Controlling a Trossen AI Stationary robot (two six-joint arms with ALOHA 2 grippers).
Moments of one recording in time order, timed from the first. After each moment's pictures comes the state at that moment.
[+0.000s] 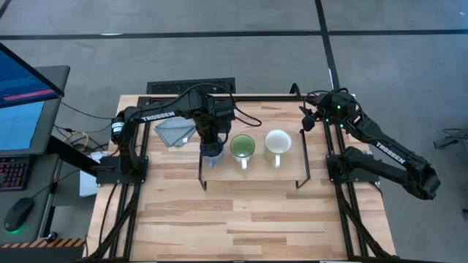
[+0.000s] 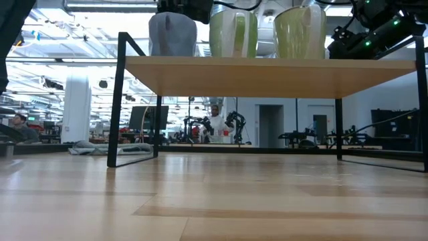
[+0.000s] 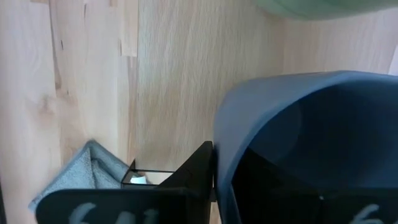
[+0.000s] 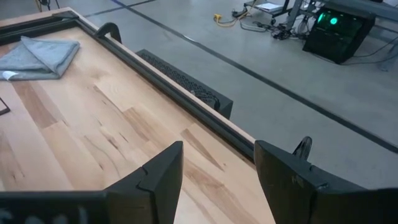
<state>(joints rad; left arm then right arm) 0.19 1.86 1.95 -1.51 0.07 0.08 -0.84 0.66 0.53 -0.32 -0.05 -0.13</state>
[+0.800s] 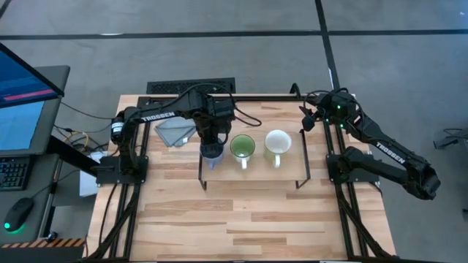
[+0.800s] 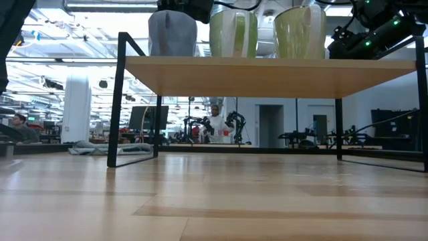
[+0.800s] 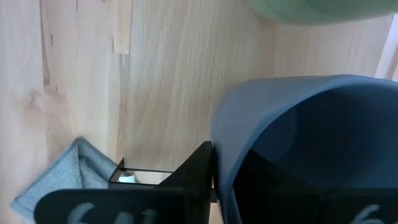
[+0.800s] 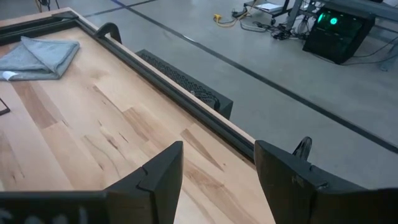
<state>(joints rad) 0.19 1.86 1.95 -1.51 0.10 0.04 -0.84 0.66 0.53 -0.31 -0.05 -0.13</state>
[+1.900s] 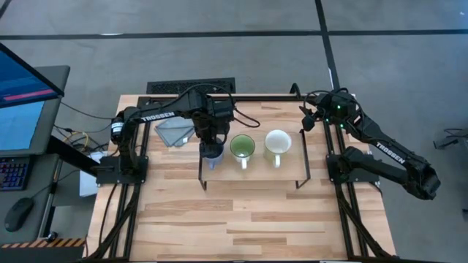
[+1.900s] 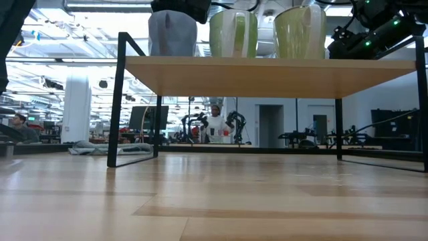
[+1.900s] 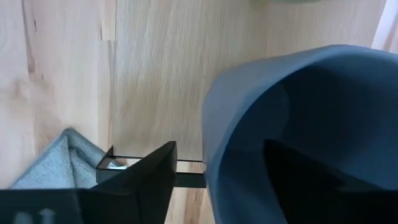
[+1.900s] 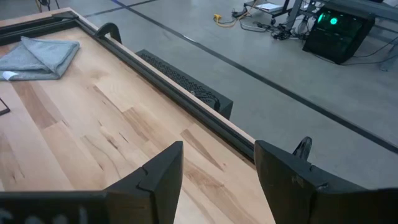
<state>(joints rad) 0.19 1.85 1.95 -1.55 0.13 0.04 -0.84 0.66 0.53 -0.31 -0.05 -0.13</state>
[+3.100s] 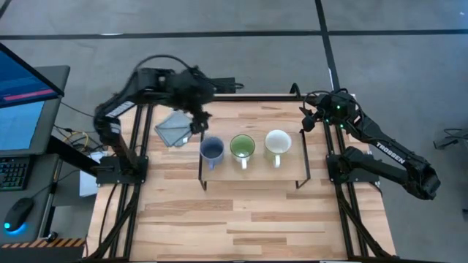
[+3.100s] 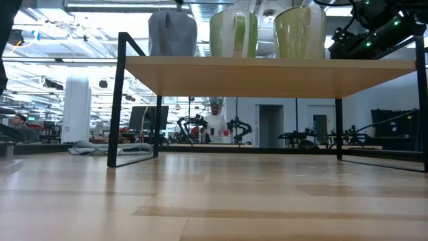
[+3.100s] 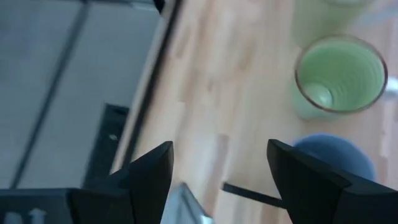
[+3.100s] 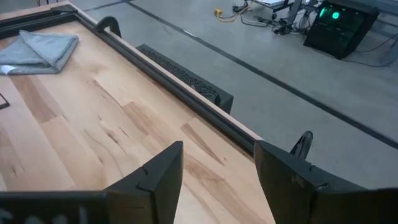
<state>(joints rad) 0.19 1.74 2.35 -1.56 -0.20 0.04 -0.84 0.66 0.53 -0.34 -0.05 -0.13</state>
